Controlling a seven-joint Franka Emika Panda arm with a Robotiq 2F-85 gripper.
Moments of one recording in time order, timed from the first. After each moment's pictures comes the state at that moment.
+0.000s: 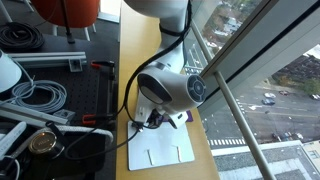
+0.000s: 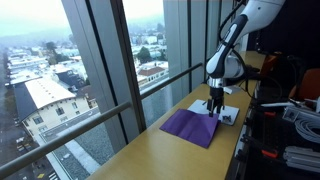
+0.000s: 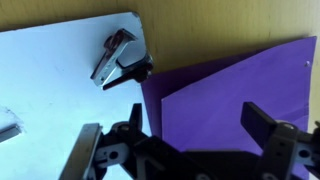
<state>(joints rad) -0.27 0.73 0.09 -2.08 0.38 2.66 -0.42</state>
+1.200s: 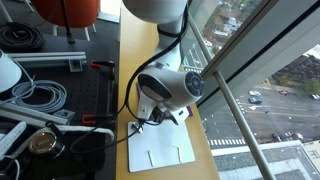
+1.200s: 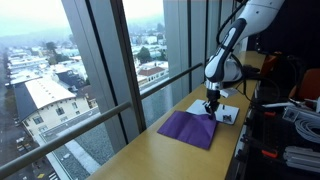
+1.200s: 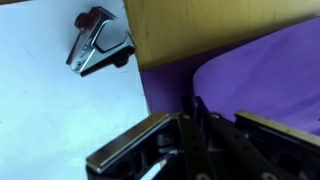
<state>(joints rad) -0.27 0.76 0.12 -2.06 0.32 2.74 -0.35</state>
